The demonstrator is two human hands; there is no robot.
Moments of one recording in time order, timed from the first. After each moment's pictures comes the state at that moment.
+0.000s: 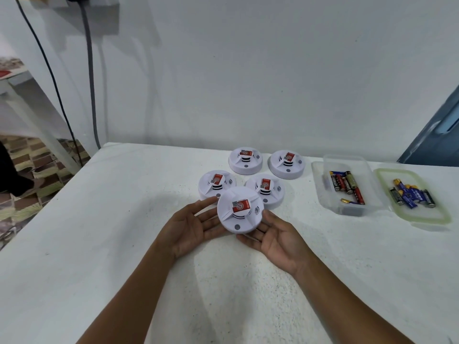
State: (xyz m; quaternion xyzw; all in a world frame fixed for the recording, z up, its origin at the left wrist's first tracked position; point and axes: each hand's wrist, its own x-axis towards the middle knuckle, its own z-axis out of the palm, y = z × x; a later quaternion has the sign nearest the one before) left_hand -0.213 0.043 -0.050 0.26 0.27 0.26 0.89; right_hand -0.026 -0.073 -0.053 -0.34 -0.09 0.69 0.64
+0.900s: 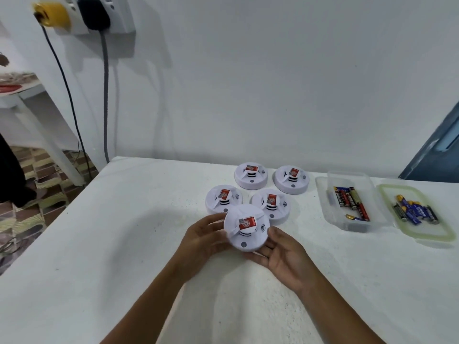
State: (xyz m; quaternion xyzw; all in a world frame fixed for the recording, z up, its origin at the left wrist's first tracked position) left_hand -0.213 0.028 -0.040 0.50 0.30 0.29 0.76; right_hand -0.032 -0.074 -0.051 -0.35 -0.12 0.66 0.65
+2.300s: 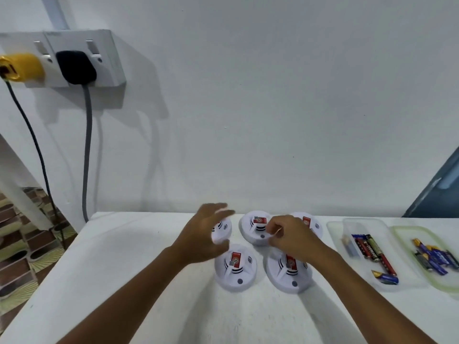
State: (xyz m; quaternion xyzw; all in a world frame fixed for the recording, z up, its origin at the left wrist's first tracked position) left_hand -0.174 0.214 -0.010 0.93 0.18 0.25 0.20; right_hand 0.026 0.059 0.027 -0.79 -0.50 0.24 0.28
